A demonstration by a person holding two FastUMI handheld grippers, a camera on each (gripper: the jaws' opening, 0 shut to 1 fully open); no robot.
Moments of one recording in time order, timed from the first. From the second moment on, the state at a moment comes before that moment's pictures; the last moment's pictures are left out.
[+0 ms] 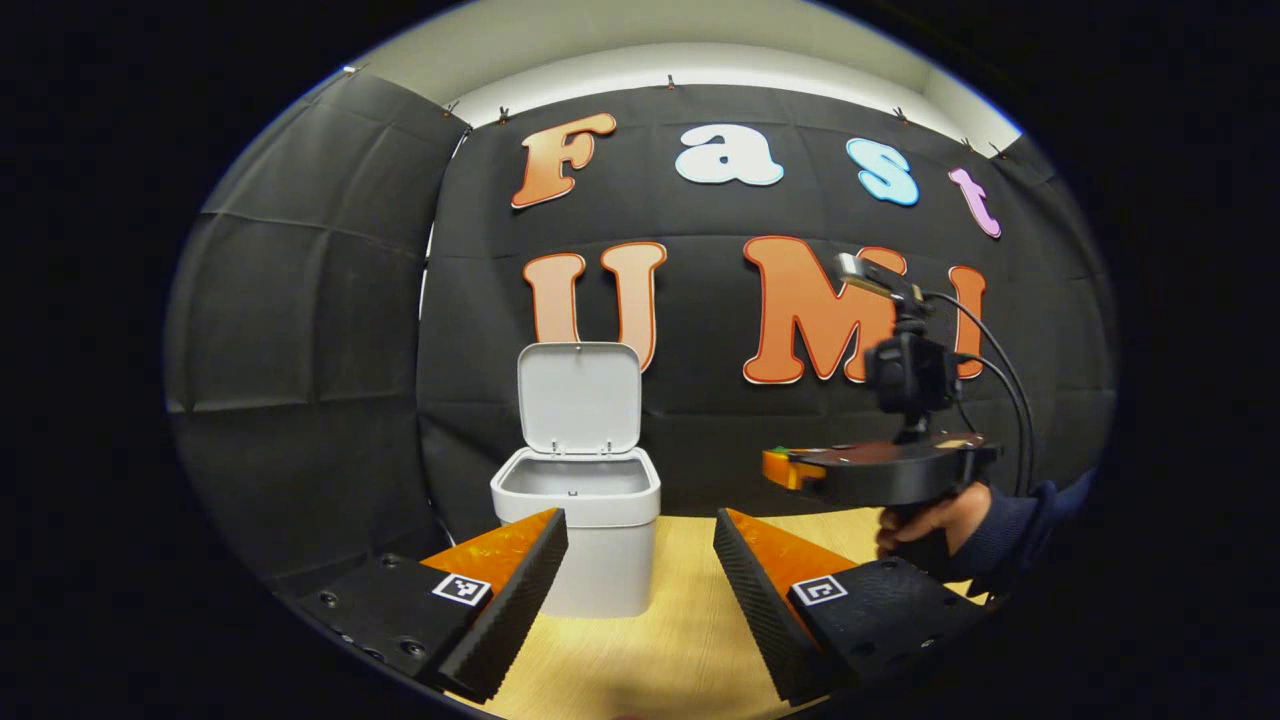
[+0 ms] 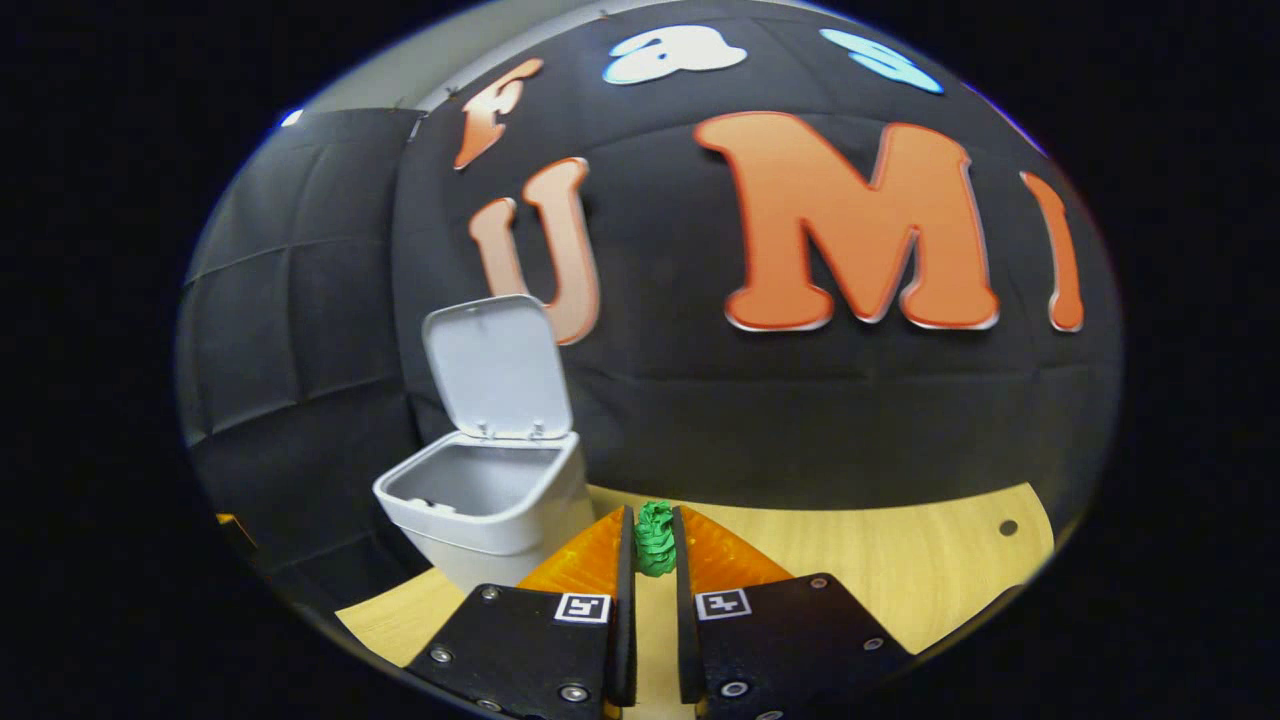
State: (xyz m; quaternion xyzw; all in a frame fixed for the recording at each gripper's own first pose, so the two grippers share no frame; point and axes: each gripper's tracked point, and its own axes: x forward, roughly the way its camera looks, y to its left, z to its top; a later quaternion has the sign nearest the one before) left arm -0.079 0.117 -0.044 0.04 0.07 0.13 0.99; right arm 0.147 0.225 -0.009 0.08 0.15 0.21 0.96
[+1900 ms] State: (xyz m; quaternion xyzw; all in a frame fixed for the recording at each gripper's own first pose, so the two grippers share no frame) left arm -0.033 0.090 -0.080 0.02 0.08 0.06 0.99; right arm 0.077 0.114 0.050 0.07 0.06 0.11 0.99
